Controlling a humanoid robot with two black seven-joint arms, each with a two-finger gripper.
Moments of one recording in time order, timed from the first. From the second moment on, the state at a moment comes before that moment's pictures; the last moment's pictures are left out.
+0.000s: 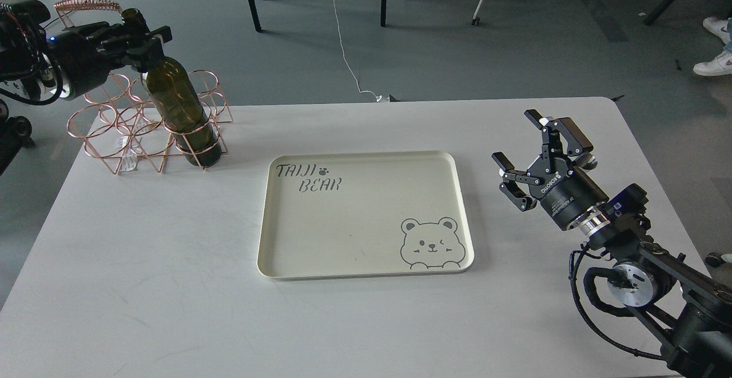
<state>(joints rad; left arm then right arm) -0.86 0.69 -0.84 -0.80 1.97 -0.16 -0.49 0.34 -0.46 0.79 1.16 -0.40 0.30 0.45</state>
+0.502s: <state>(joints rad) -0.93 0.71 -0.84 -0.83 1.94 -0.15 -0.49 0.34 -0.46 0.79 1.16 -0.40 0.30 0.45</state>
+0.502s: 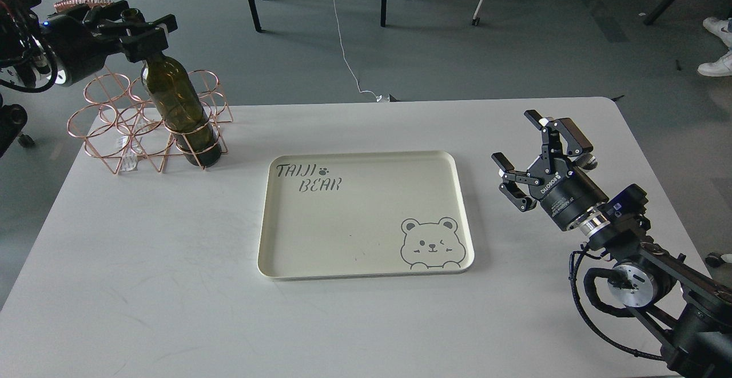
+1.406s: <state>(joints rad) -0.83 0.61 -0.86 -1.32 0.91 -0.15 -0.49 0.34 -0.37 0.89 1.15 -0.39 0.29 0.49</state>
